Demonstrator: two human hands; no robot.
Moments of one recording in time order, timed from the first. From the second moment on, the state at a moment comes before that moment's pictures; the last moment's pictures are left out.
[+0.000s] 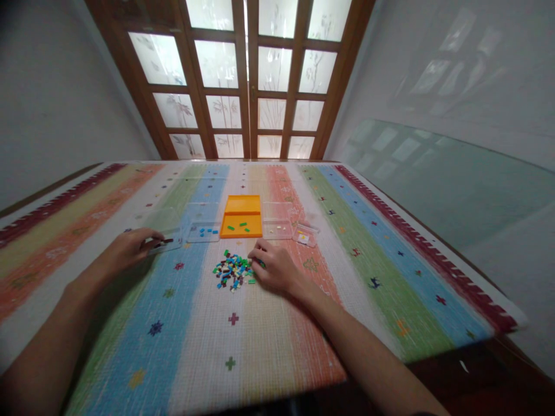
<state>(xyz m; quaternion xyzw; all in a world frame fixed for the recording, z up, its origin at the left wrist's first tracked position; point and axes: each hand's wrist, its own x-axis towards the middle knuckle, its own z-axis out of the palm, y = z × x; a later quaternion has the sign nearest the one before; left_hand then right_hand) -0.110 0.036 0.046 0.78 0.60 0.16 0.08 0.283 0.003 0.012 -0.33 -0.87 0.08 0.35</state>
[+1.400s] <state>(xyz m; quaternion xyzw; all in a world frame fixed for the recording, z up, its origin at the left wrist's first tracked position) 0.020 0.012 0.018 0.89 0.34 0.28 0.08 0.282 0.000 0.016 -0.34 -0.88 0.06 0.33</state>
